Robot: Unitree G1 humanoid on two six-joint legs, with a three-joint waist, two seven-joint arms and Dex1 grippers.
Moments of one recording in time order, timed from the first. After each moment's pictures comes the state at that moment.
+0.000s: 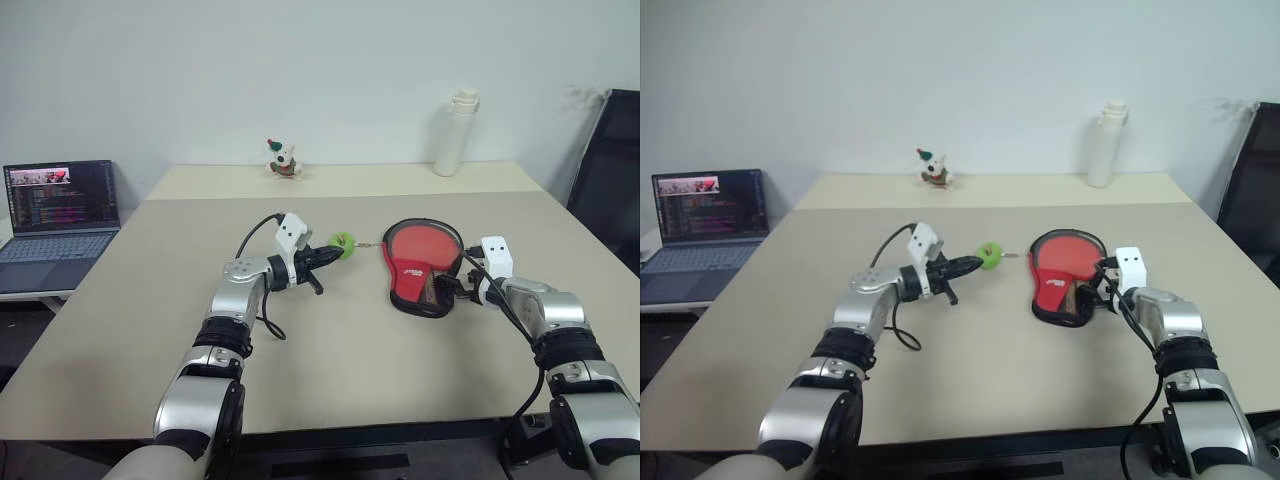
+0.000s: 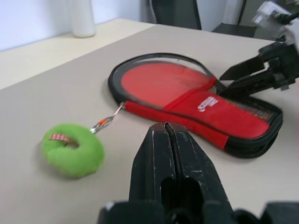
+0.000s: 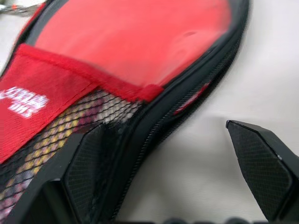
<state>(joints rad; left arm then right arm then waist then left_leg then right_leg) -0.93 0.28 0.07 0.78 -0.10 0.05 -0.99 -0.82 -0.50 -0.04 0.68 0.28 0.62 0.48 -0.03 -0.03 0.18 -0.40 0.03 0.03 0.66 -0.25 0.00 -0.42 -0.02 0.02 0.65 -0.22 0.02</state>
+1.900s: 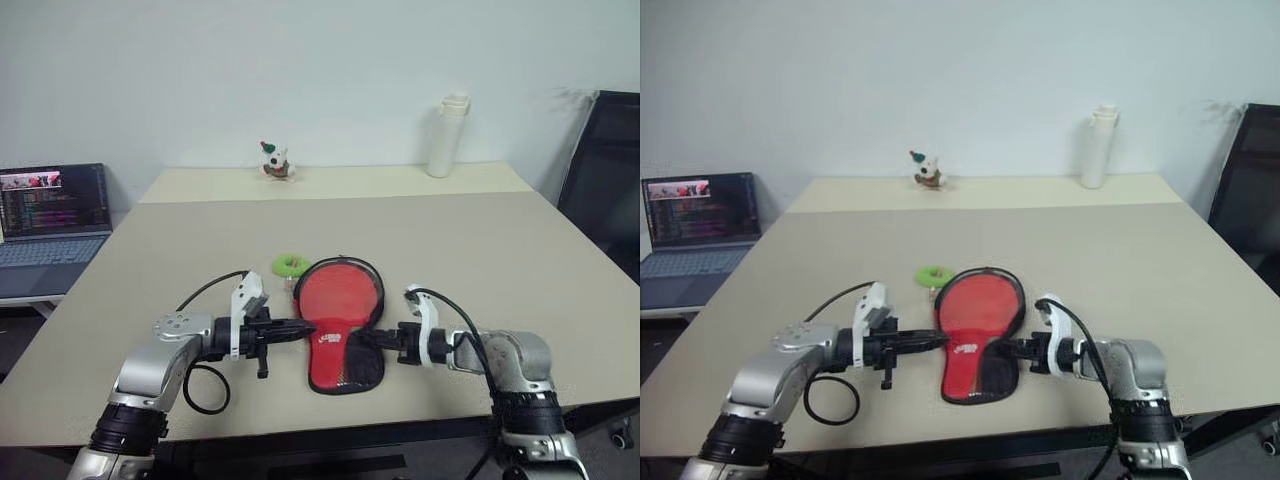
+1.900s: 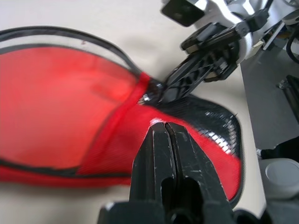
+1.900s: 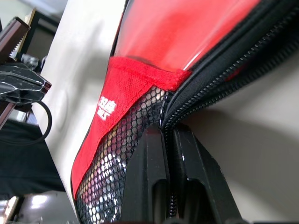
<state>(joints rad) -0.38 0.62 -0.01 -0.01 -0.41 0.52 -1.22 -0.45 -0.17 -0.16 -0.13 0.56 1.41 0.53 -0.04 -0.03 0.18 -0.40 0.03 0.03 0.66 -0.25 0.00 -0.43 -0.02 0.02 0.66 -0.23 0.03</state>
